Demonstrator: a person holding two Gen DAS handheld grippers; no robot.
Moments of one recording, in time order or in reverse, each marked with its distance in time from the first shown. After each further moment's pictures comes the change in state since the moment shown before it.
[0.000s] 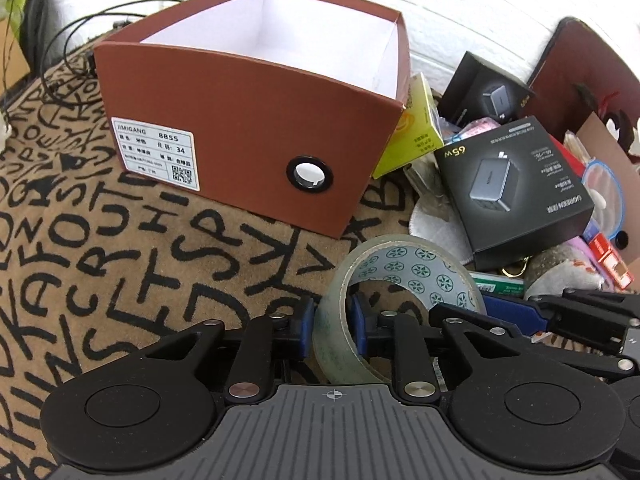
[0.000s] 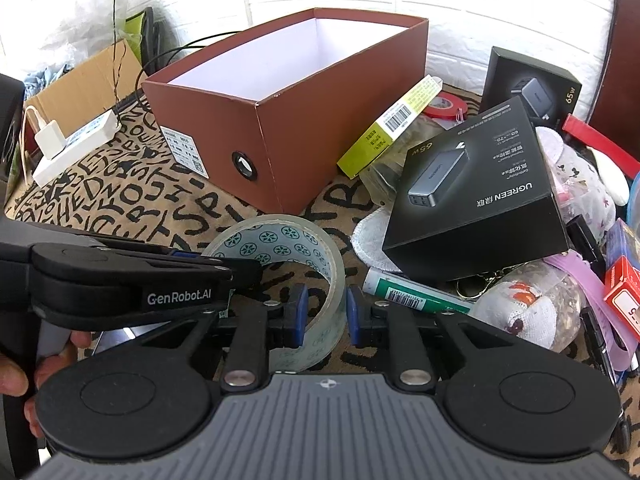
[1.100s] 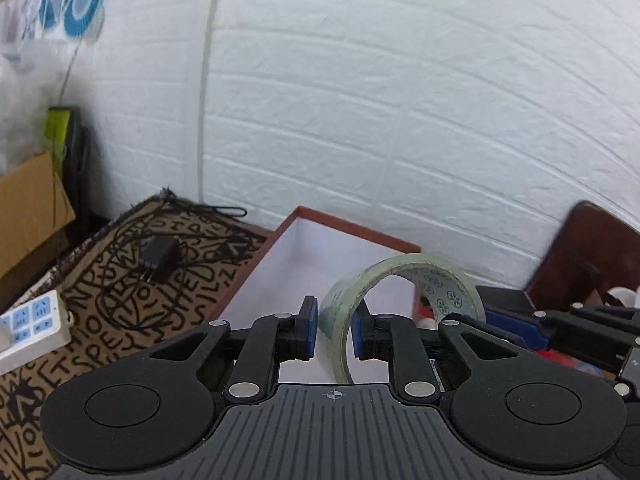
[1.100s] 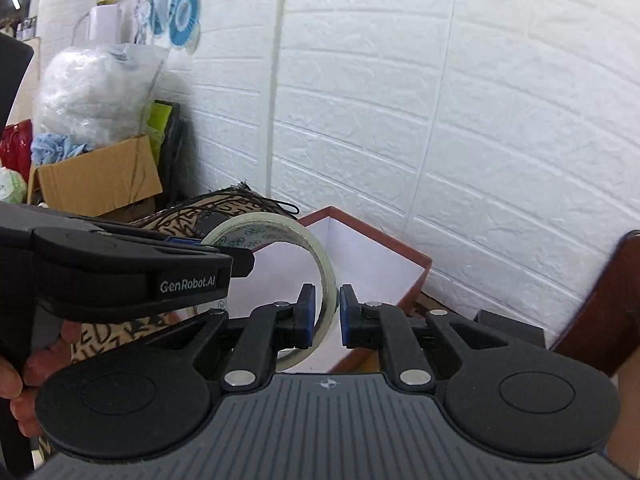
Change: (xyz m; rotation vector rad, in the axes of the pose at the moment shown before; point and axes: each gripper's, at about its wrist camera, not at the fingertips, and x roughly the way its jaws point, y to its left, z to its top) left arm -0.088 -0.002 0.168 -0.061 -0.333 0.102; right arm -0.048 0.018 0.166 -0.182 -0.279 -0.043
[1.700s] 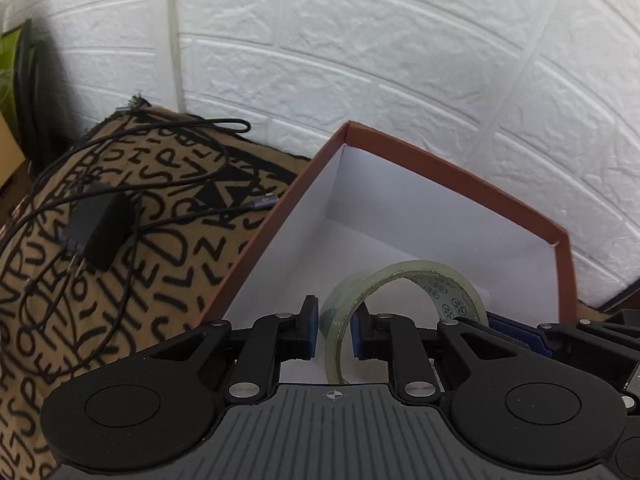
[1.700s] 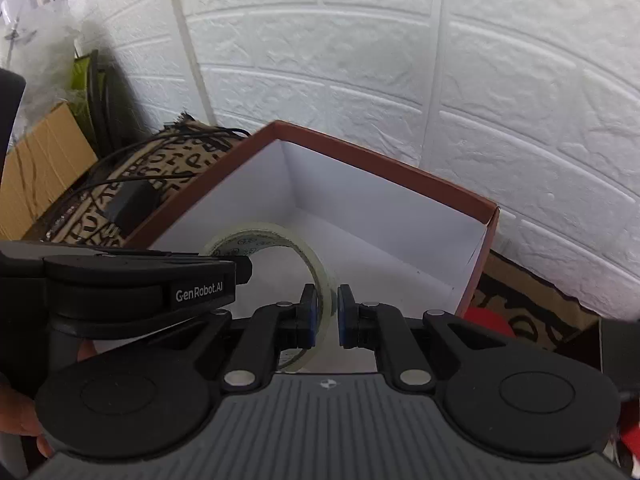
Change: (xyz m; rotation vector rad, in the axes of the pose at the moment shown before) left arm 0.211 0.028 0.022 -0.033 0.323 0.085; right arm 0.197 -0.047 0.004 0.178 0.314 0.048
